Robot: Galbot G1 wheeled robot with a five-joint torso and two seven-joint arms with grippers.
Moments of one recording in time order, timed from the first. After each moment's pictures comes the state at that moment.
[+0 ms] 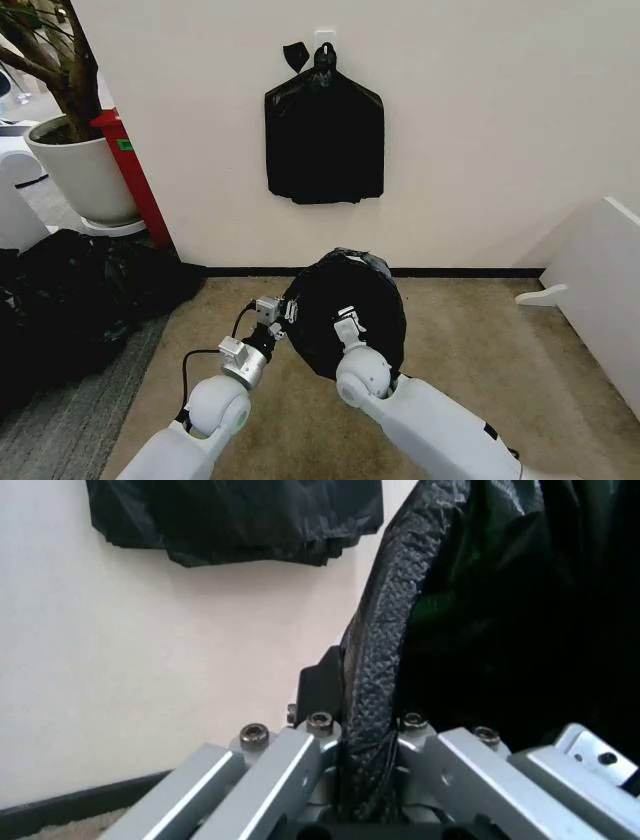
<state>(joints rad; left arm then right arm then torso) 1.17 -1.11 -0.11 -1.82 -0.44 -0.14 0.00 -0.78 1.20 -0.39 1.62 0.48 -0.73 0.84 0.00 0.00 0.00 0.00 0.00</state>
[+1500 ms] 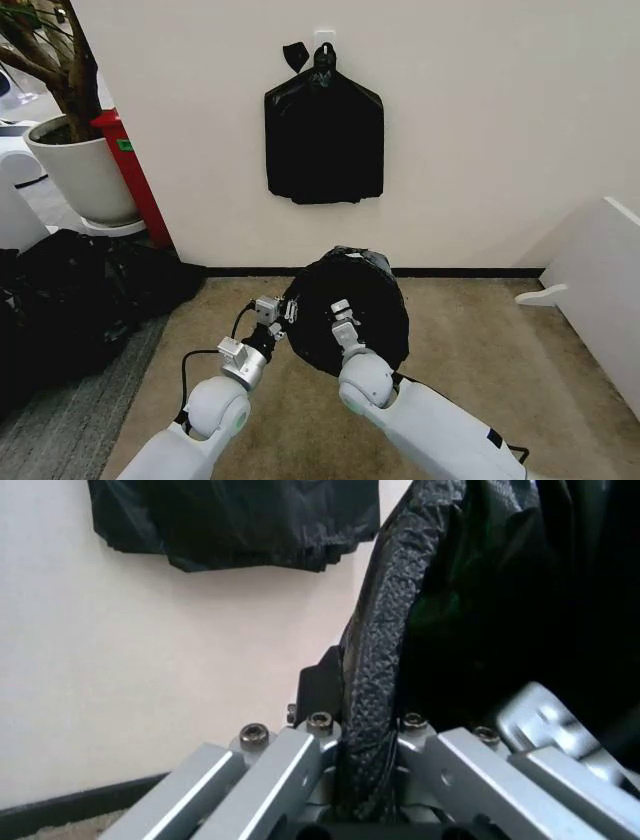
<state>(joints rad) 1.19 -1.11 -0.11 -1.84 -0.43 -0.14 -0.01 -0.74 1.23 -0.39 1.63 0.56 -0.51 0.74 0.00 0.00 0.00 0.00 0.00</state>
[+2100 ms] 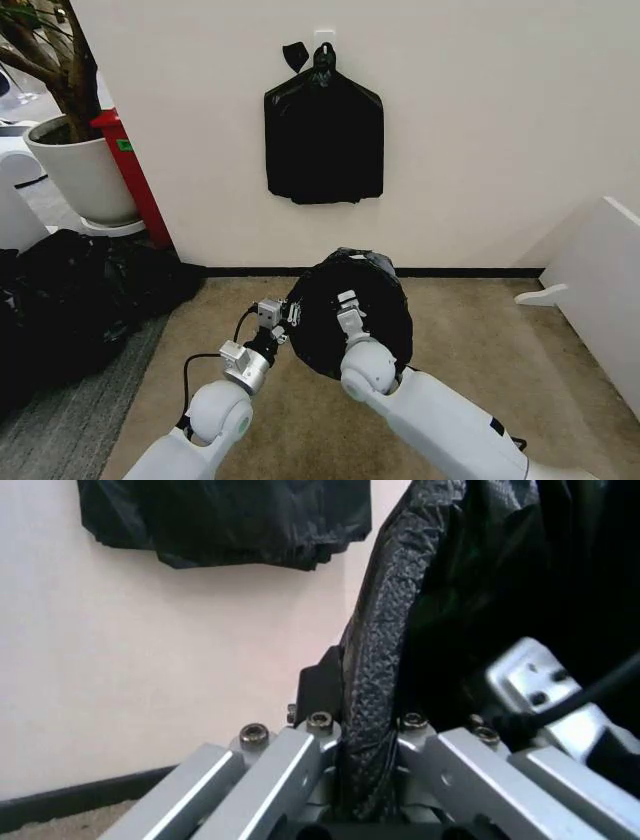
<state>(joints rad) 1.20 -1.13 -0.11 -1.86 -0.43 -0.13 0.00 -0.74 1.20 -0.40 1.66 0.47 -0.51 0.74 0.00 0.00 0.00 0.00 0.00</state>
